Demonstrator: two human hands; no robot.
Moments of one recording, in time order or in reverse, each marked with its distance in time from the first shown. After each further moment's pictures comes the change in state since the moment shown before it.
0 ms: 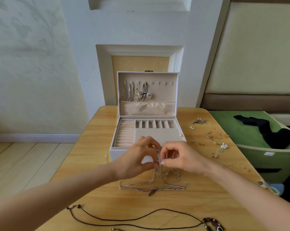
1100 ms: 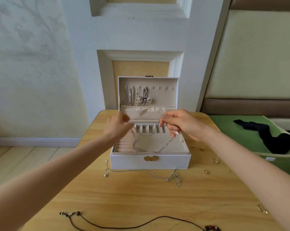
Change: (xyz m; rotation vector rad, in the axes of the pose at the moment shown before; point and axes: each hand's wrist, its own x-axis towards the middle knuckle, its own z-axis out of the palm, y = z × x) left_hand 0.042 -0.030 -0.064 0.029 0.405 -0.676; right_hand 0.057 -0.029 -0.057 0.271 0.035 -0.012
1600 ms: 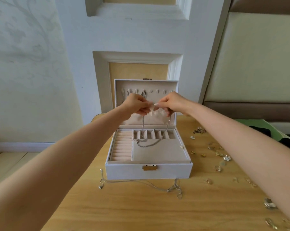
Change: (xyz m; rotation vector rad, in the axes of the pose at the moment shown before) left_hand 0.099 0.046 0.016 -0.458 -0.241 0.013; right_hand 0.096 -0.008 -0.044 -0.340 0.173 0.121
